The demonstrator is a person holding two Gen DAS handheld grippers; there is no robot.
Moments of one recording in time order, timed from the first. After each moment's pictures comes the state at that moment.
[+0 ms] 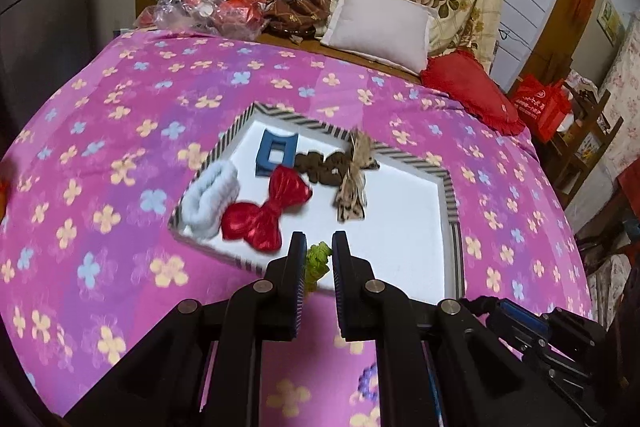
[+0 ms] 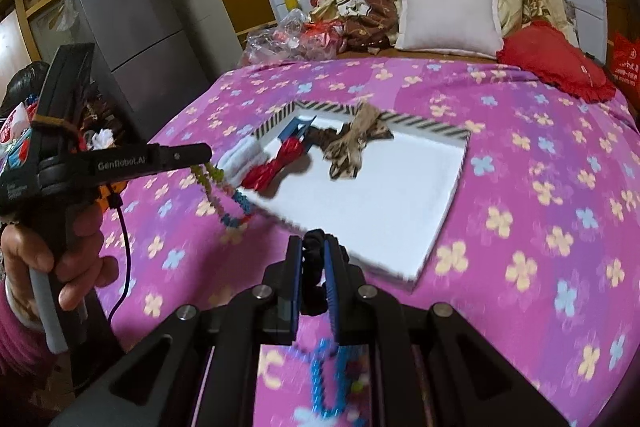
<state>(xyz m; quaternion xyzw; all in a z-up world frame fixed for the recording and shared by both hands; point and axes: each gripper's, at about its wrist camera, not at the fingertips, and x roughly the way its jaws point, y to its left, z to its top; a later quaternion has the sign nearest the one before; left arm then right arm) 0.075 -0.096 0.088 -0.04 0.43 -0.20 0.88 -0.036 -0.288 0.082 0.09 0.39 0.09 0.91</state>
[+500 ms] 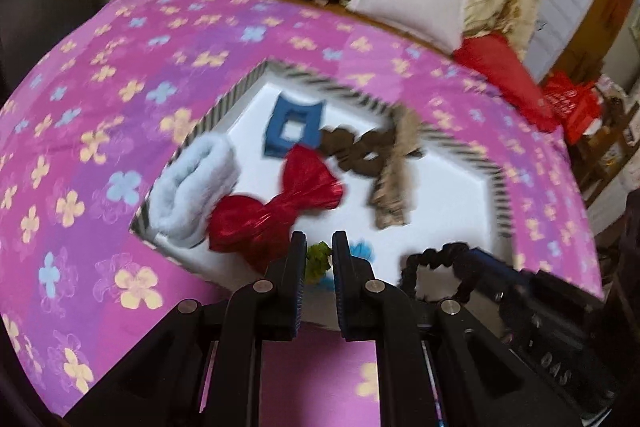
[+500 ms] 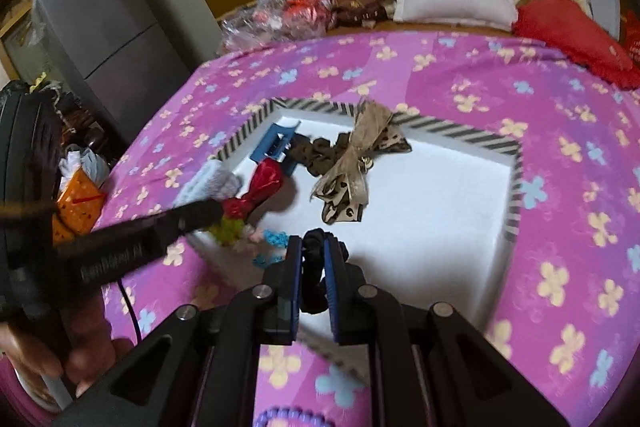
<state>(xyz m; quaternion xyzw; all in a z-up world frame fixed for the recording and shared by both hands) 0.130 -0.106 0.015 -0.05 0.49 -0.16 0.86 0.087 -0.287 0.026 0.13 0.45 0.08 0.88</state>
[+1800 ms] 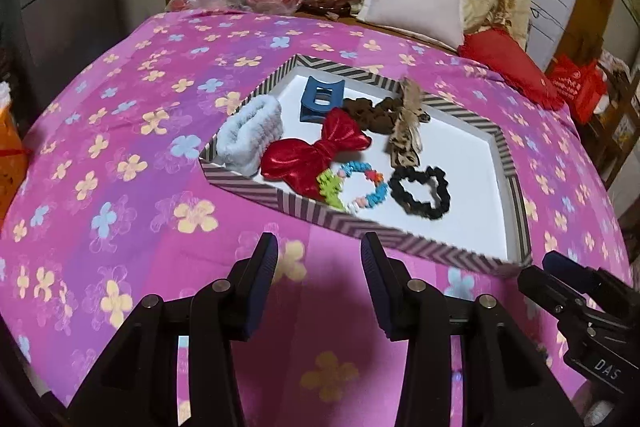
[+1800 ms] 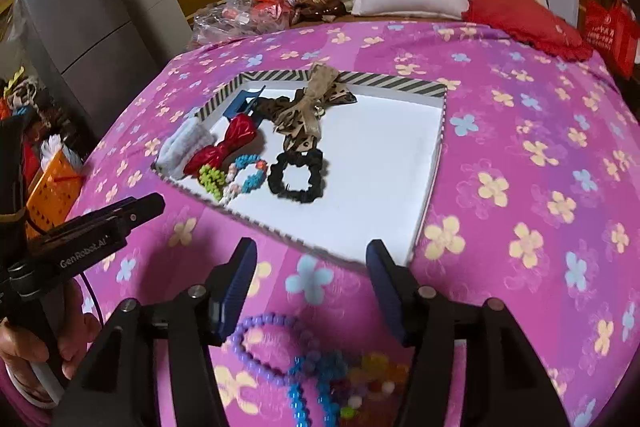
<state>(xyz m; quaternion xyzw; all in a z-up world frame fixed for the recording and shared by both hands) 0.037 -0.084 0.027 0.00 0.44 -0.13 0.89 -0.027 -0.286 0.039 0.11 0.44 0.01 0.89</state>
